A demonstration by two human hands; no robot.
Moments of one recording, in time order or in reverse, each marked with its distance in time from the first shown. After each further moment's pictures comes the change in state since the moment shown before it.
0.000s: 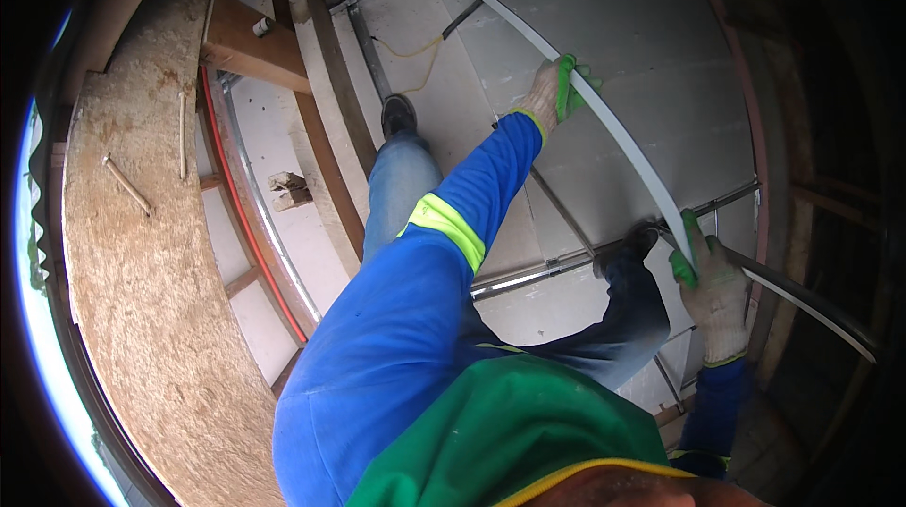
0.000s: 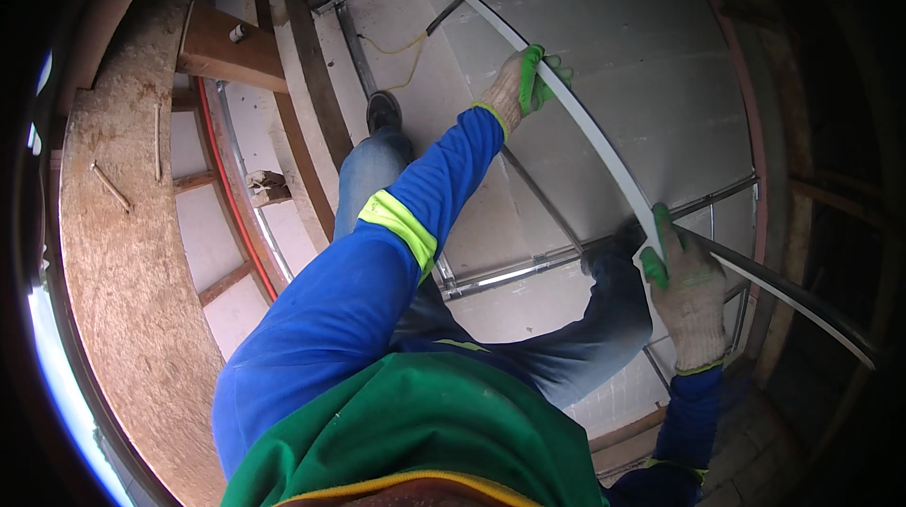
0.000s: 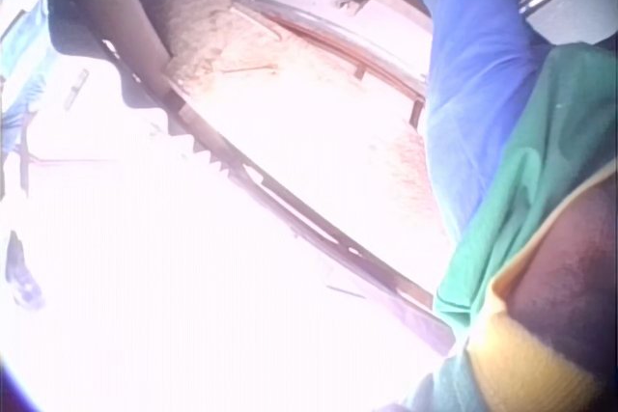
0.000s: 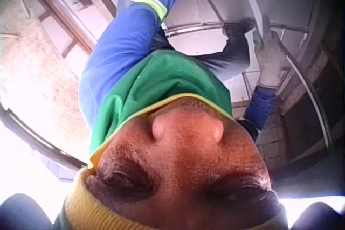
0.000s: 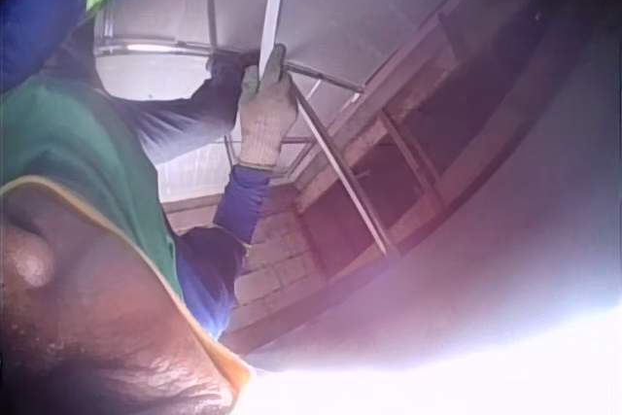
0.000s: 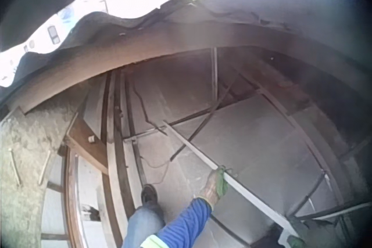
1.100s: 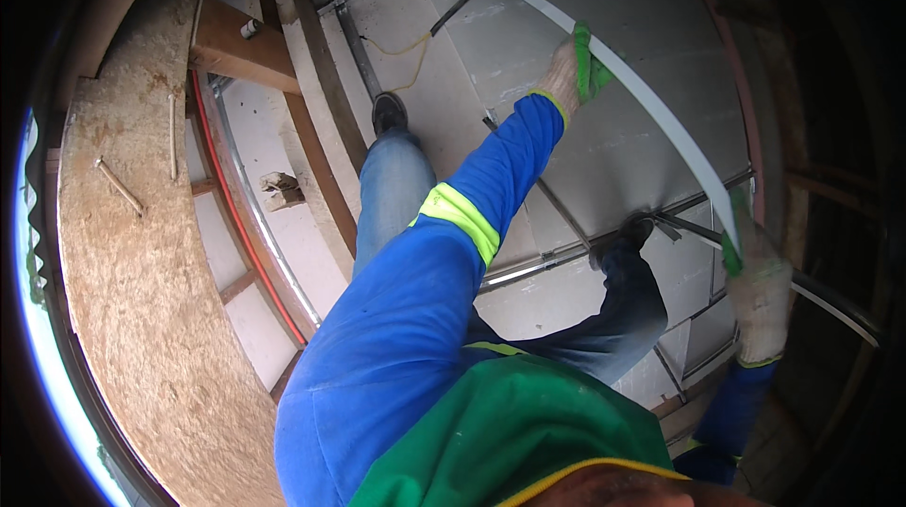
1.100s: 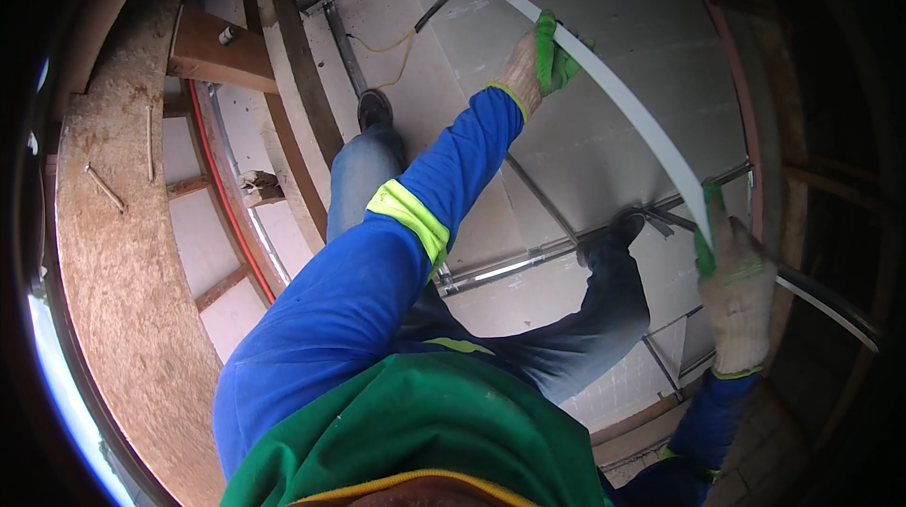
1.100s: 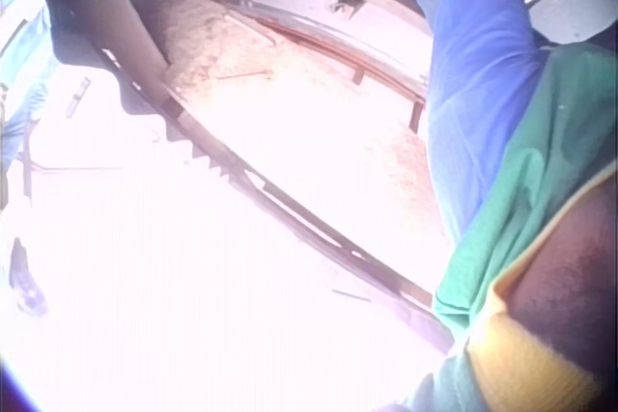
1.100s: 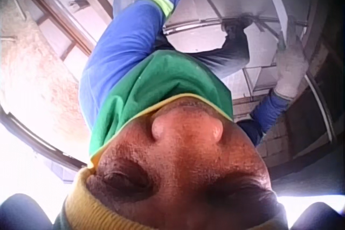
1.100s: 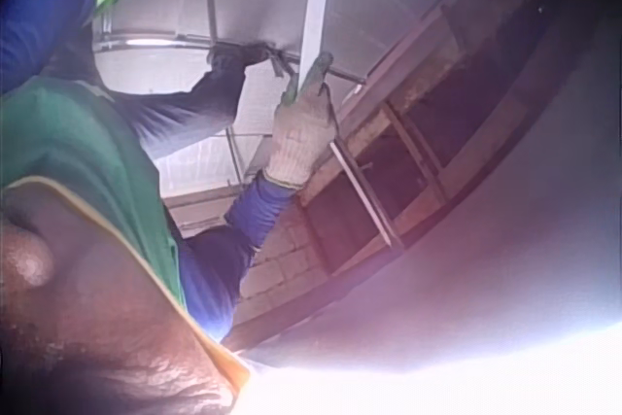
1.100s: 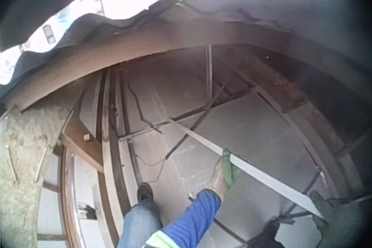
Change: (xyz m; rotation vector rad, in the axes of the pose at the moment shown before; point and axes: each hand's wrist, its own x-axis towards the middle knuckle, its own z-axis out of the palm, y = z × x) left_hand 0.007 -0.010 0.055 -0.246 -0.114 0.016; right_hand -0.013 0.049 -0.040 -0.068 0.185 0.007
